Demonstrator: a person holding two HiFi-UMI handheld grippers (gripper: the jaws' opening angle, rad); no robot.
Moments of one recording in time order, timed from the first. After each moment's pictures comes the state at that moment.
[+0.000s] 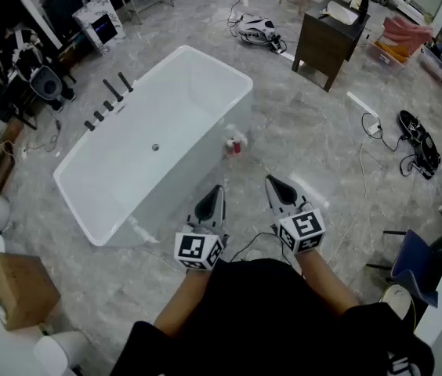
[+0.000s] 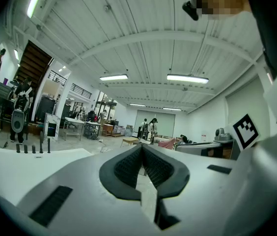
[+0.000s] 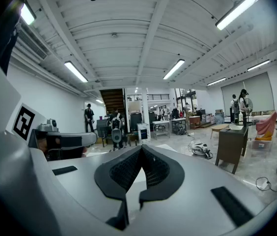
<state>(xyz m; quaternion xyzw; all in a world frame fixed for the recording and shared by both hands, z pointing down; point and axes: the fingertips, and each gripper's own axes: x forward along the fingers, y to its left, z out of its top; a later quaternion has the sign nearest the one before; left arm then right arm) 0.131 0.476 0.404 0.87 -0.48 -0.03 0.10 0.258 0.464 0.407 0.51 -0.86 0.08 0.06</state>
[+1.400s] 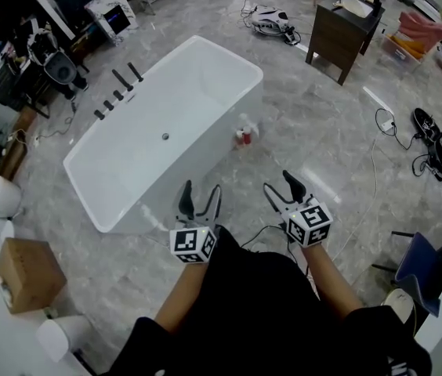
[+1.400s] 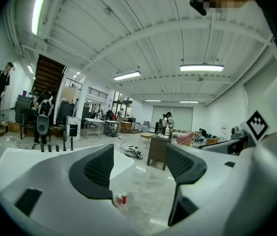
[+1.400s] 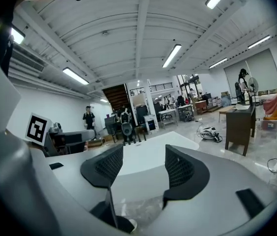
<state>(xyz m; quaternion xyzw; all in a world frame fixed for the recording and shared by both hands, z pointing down) 0.099 0.480 0.444 0.81 -0.57 0.01 0.10 0.286 0.474 0.461 0.46 -0.87 0.16 0.07</state>
